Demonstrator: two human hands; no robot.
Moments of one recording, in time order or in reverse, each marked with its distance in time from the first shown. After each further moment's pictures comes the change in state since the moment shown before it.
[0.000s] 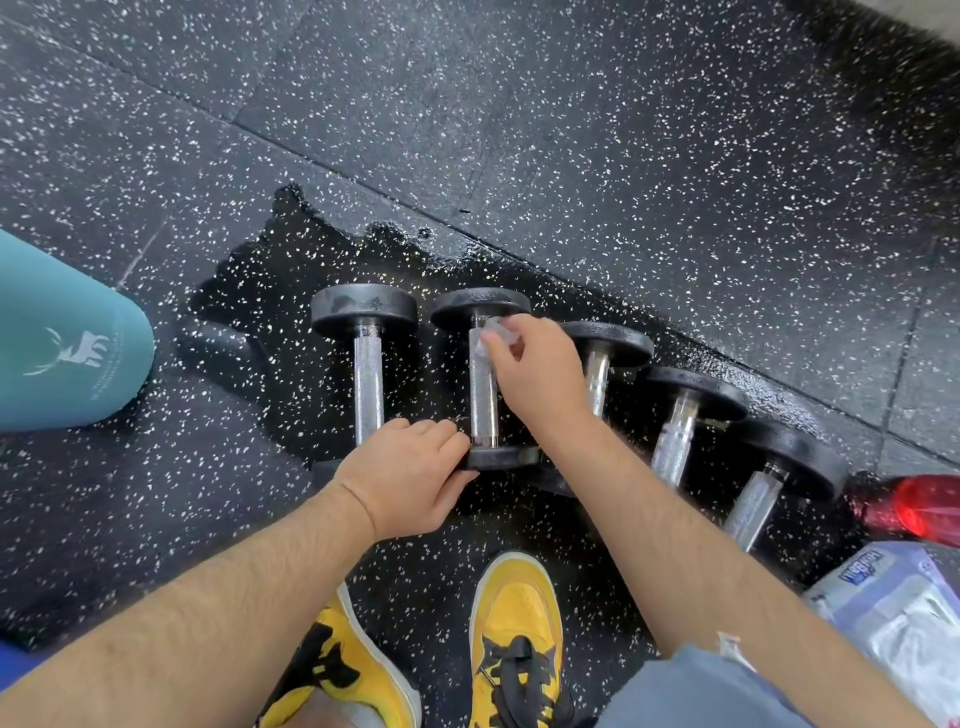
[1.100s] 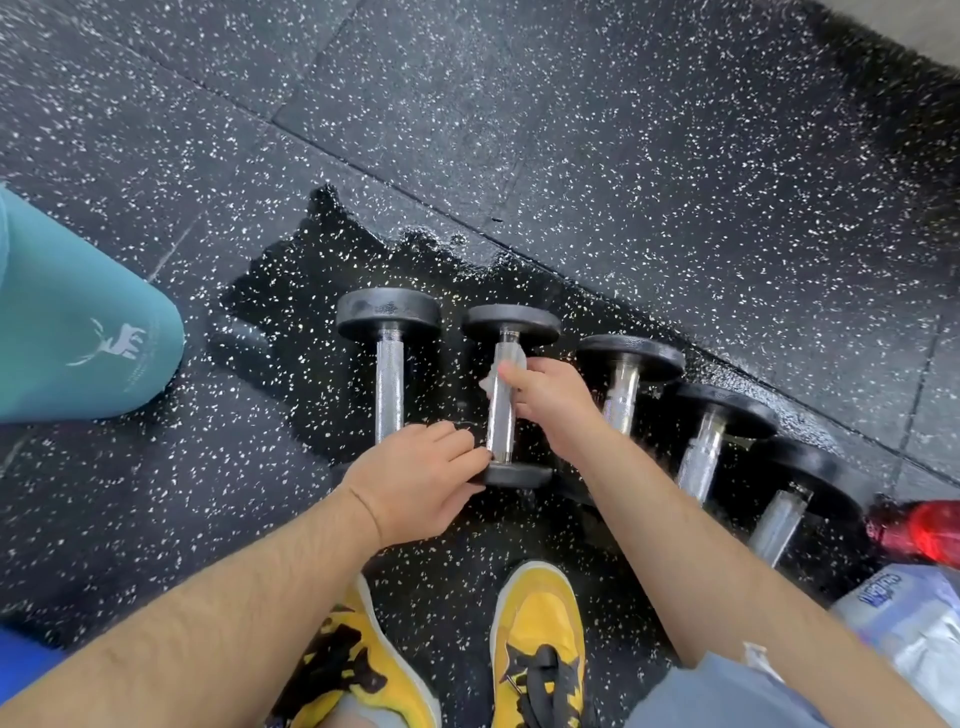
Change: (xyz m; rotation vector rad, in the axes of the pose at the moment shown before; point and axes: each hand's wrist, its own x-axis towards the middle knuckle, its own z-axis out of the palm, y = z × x) left_hand -0.018 -0.023 -0.002 -0.131 -0.035 0.096; right_hand -0.001 0.000 0.027 0.709 -0.311 0.488
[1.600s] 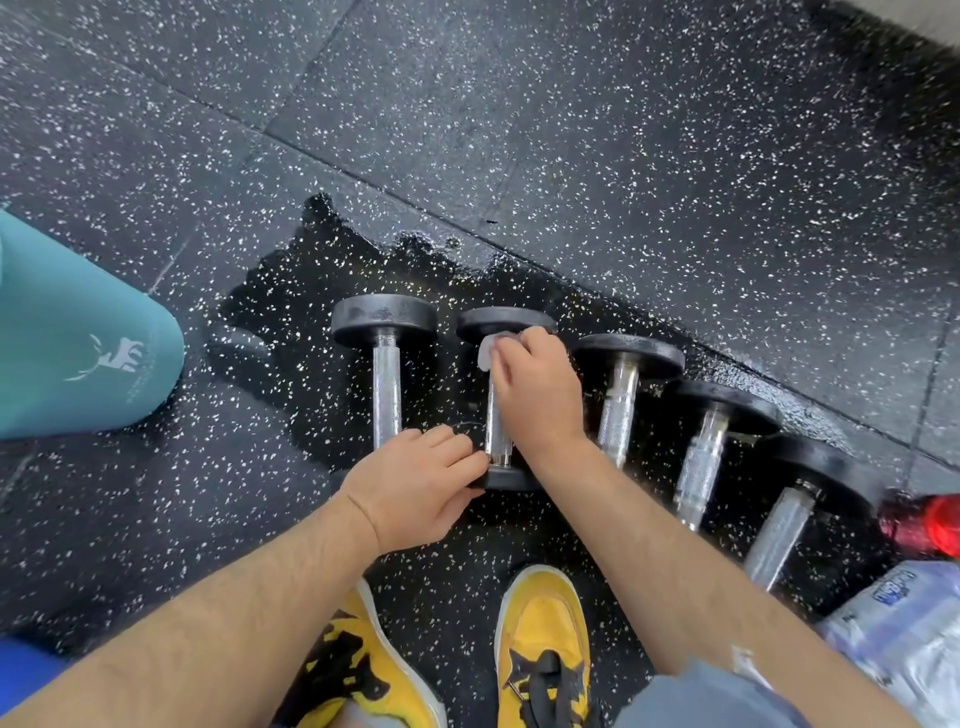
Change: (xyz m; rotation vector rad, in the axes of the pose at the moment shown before) left_hand 0.000 0.000 0.002 0.034 0.017 -0.002; right_hand 0.008 0.009 0.018 -0.834 0.545 -0.931
